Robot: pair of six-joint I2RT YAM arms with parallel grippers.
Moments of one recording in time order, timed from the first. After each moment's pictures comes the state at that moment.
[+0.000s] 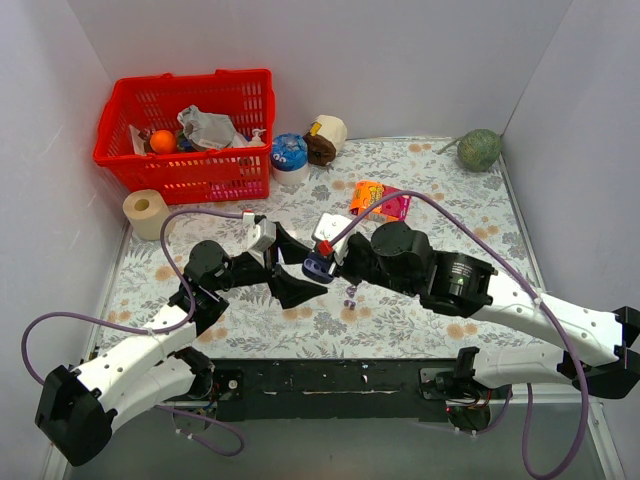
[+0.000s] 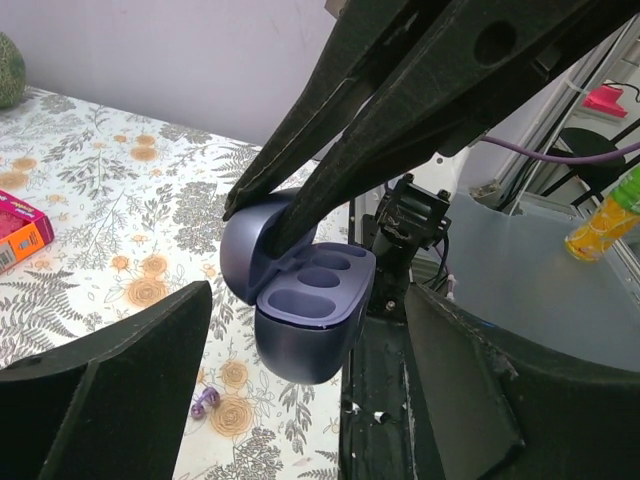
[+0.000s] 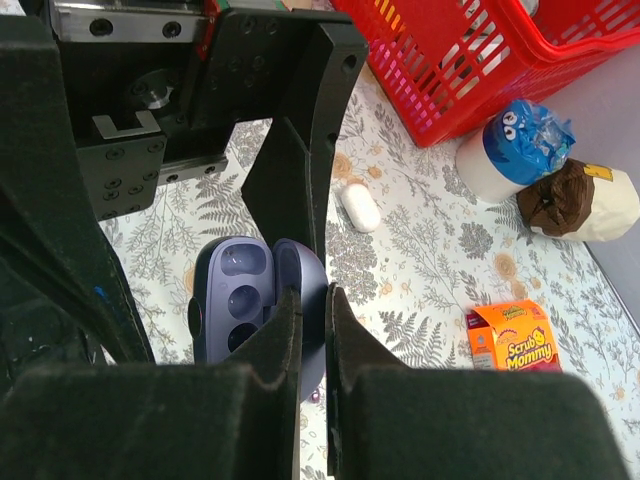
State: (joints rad) left arm -0.65 0.87 0.54 0.53 0.80 -0.38; right arm 1.24 1.12 1.25 -0.46 0.18 -0.27
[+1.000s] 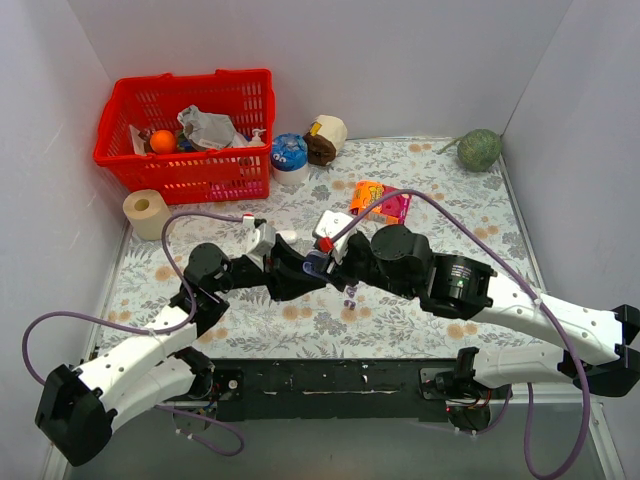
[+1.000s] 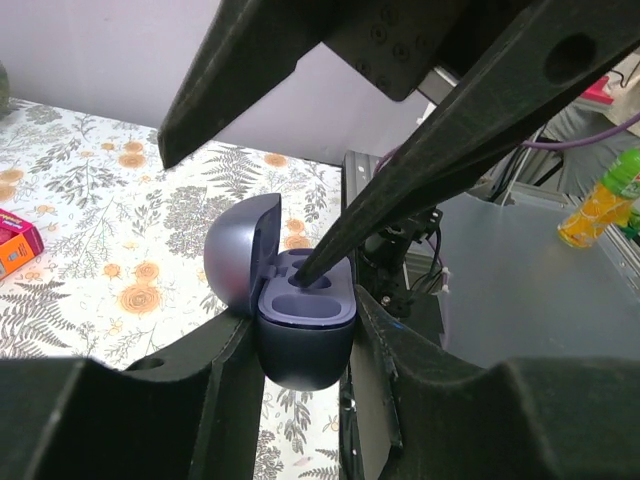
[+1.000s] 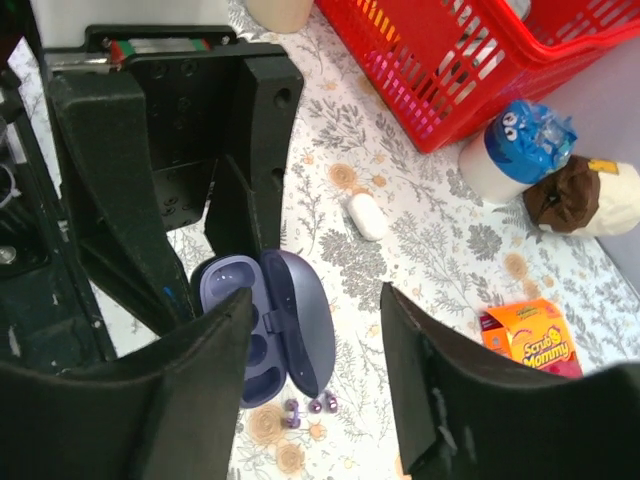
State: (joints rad) left arm -0.65 0.88 0.53 0.57 0.85 -0.37; right arm 1.27 1.12 1.25 -0.44 0.21 -0.22
